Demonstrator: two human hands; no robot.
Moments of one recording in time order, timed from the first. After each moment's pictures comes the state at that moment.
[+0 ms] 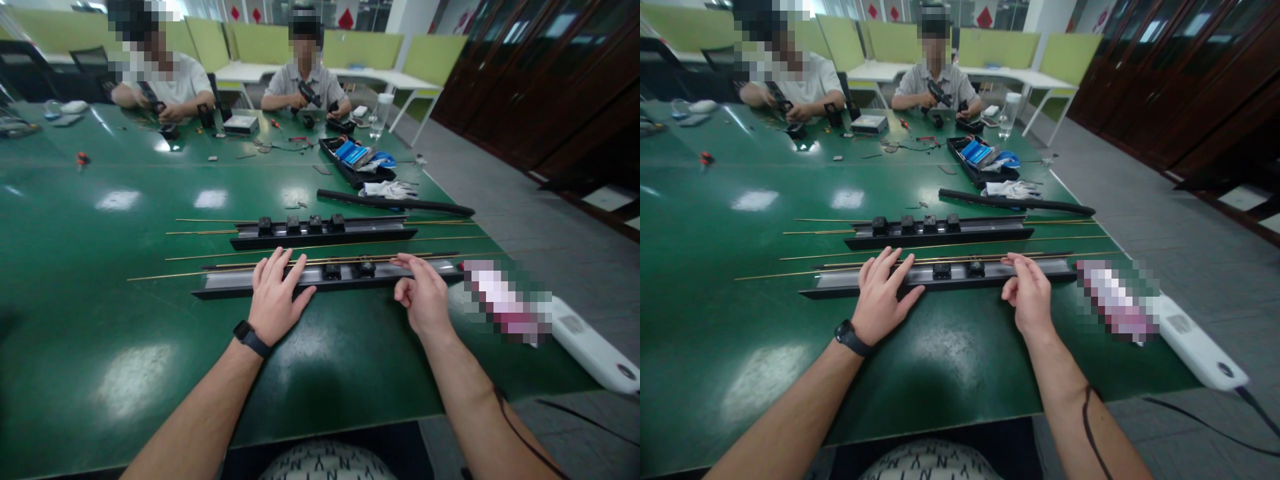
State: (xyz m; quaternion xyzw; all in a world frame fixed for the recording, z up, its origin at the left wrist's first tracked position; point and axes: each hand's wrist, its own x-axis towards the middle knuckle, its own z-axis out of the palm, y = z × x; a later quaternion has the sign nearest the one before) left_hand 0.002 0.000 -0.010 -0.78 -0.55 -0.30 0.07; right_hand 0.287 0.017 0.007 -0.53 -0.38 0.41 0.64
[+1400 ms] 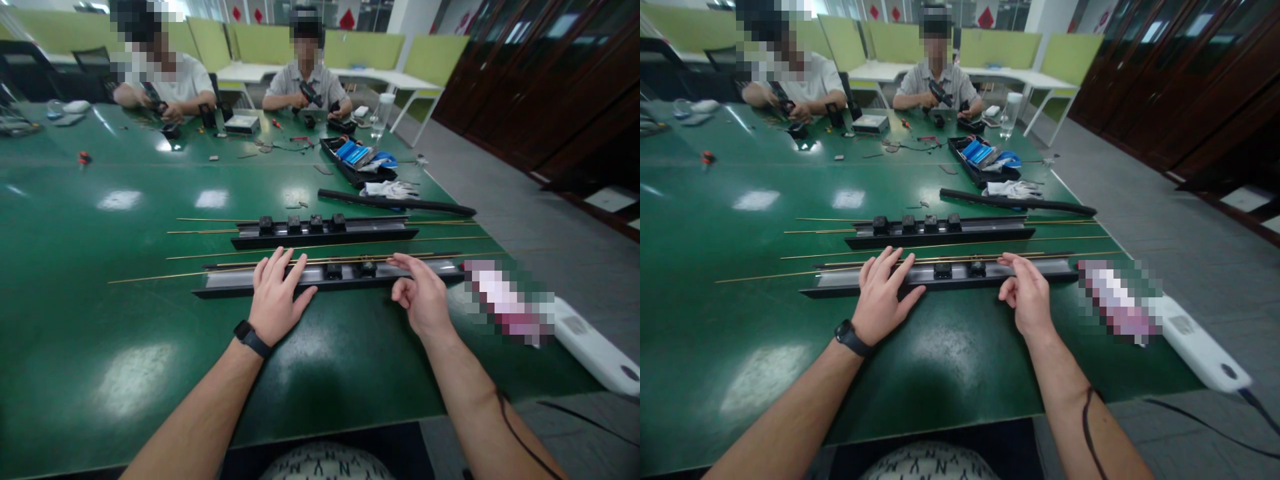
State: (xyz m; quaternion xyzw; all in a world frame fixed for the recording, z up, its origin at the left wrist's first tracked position) left_hand 0.002 -0.001 -0.009 -0.78 -0.55 -0.30 0.07; right_hand 0.285 0.015 0.010 -0.52 -0.40 0.44 0.62
